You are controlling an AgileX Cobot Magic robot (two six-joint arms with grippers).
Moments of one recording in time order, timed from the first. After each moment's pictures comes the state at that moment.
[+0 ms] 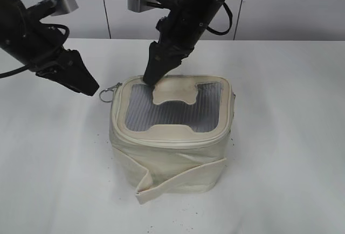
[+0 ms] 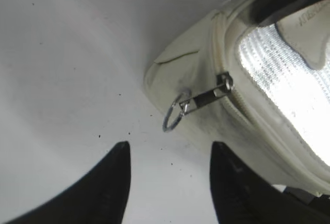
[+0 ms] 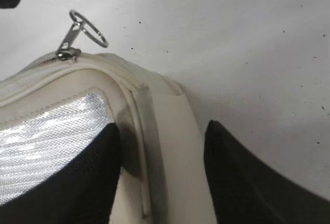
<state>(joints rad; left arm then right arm) -0.20 1.76 -1.23 -0.65 1.03 0.80 0.52 2.29 -2.02 0.53 1.22 -0.79</state>
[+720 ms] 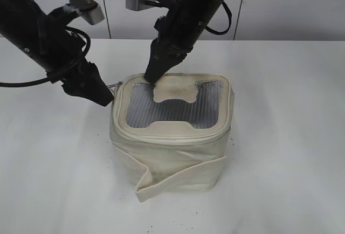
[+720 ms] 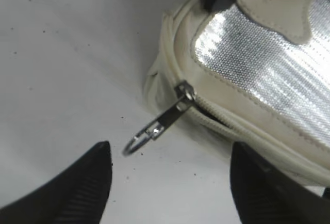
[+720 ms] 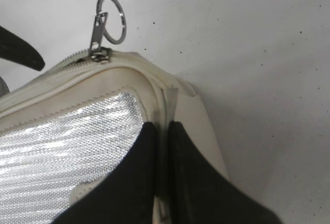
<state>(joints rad) -0.30 1.76 -1.24 -0.58 0.95 0.97 0.52 2.28 -2.02 0.55 1.23 -0.79</state>
